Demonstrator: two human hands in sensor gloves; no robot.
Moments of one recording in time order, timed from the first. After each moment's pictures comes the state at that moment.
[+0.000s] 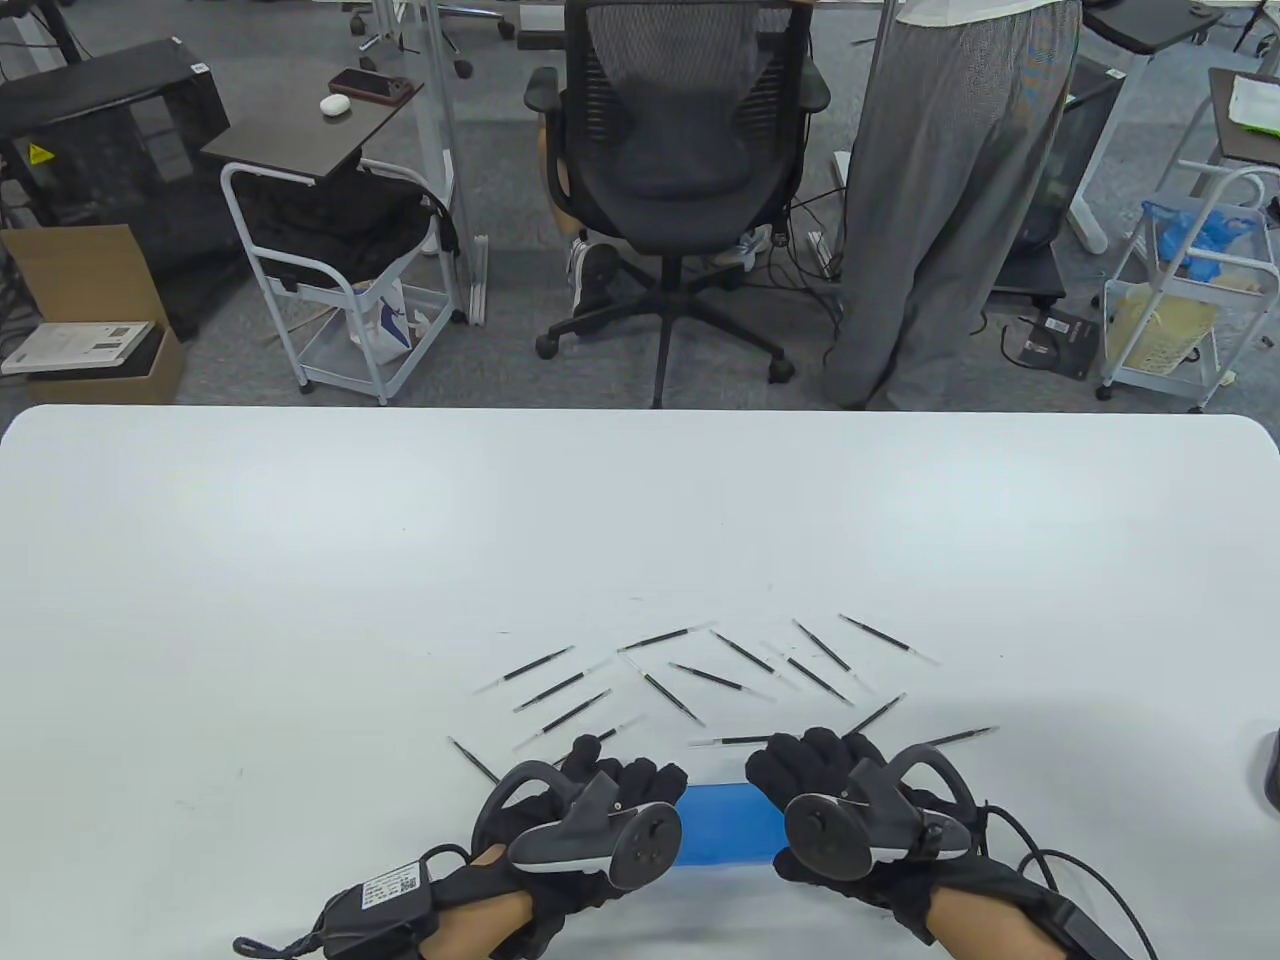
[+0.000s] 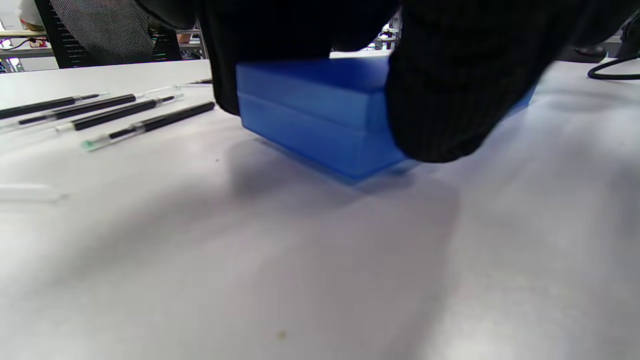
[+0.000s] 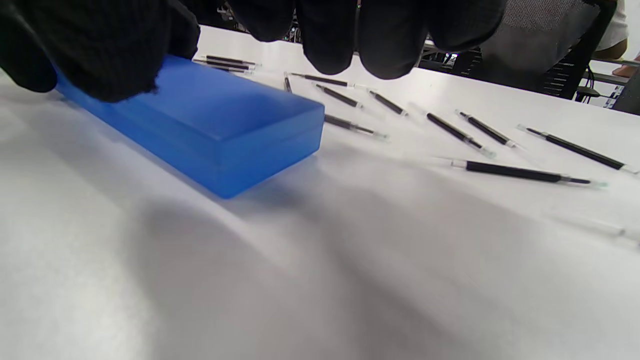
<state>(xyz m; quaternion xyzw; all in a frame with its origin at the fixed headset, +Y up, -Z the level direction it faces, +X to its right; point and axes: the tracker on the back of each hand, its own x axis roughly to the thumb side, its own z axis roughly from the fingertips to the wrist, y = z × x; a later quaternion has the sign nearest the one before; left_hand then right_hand) -0.055 -0.744 -0.260 -0.11 -0.33 -0.07 0.94 0.156 -0.722 -0.266 -0.34 -0.09 -0.93 0.08</state>
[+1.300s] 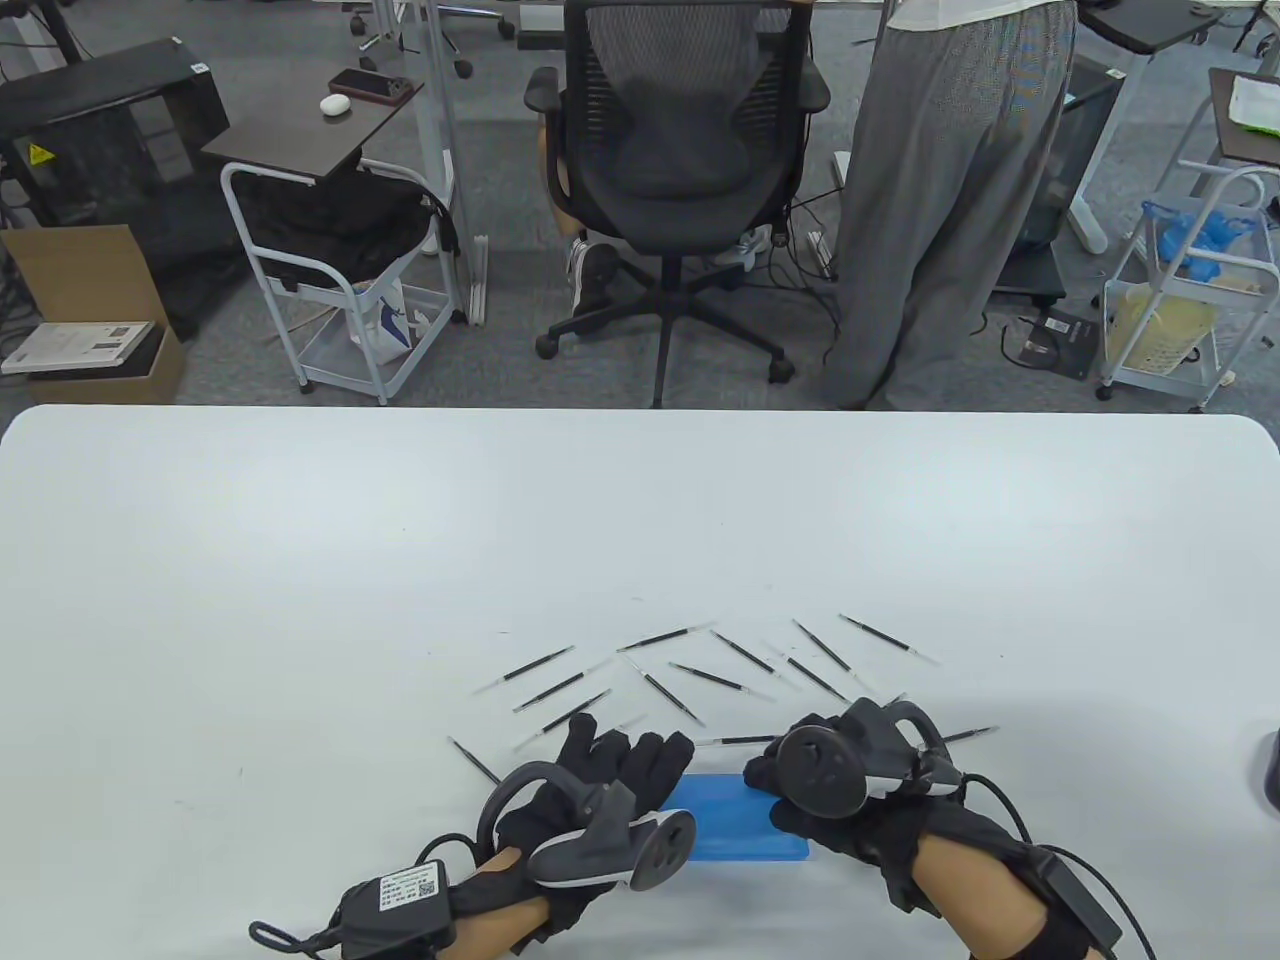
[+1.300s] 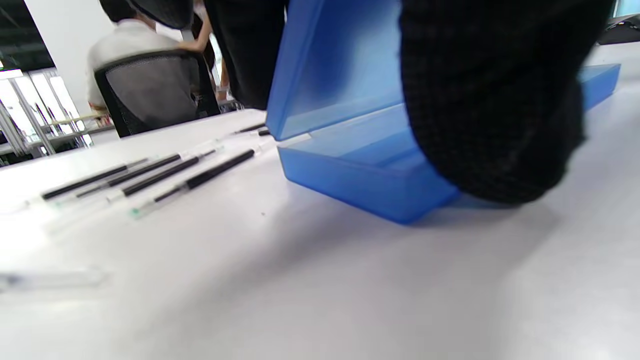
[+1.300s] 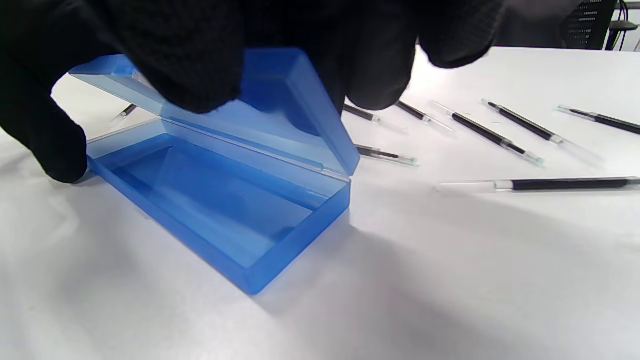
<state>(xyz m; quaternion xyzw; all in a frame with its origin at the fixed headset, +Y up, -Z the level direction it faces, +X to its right) -0.048 -0.739 -0.260 -0.02 -0.28 -0.14 0.95 0.151 -0.704 -0.303 -0.34 -0.15 -0.93 0.00</state>
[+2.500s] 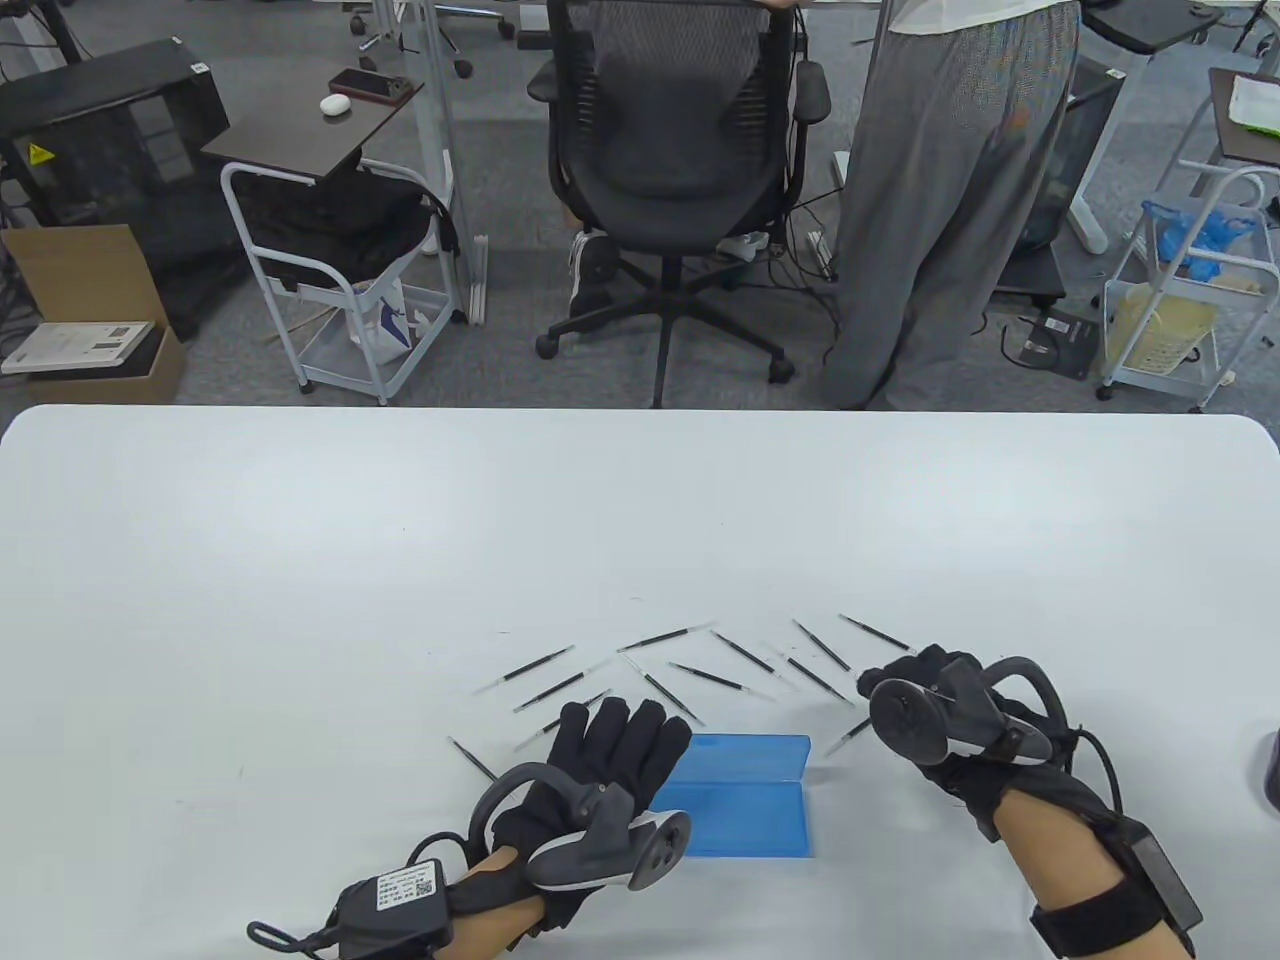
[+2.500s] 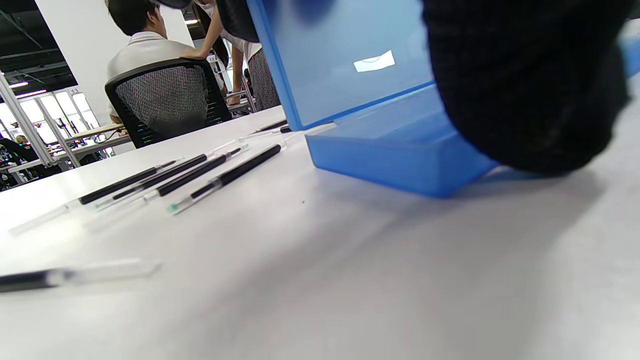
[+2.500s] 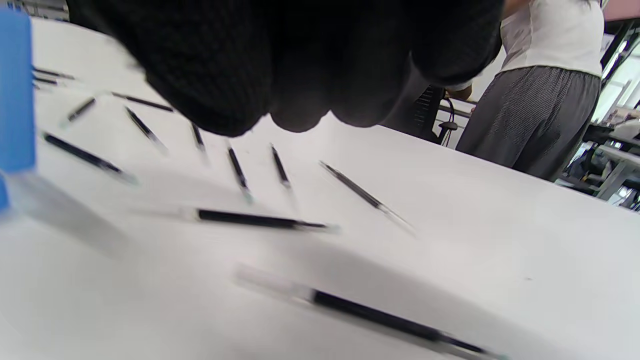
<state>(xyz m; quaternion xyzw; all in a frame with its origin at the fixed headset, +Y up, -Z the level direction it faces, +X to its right) -0.052 -0.740 -0.262 -0.03 -0.27 -0.15 0.95 0.243 -0.701 -0.338 -0.23 -0.03 -0.96 0.14</state>
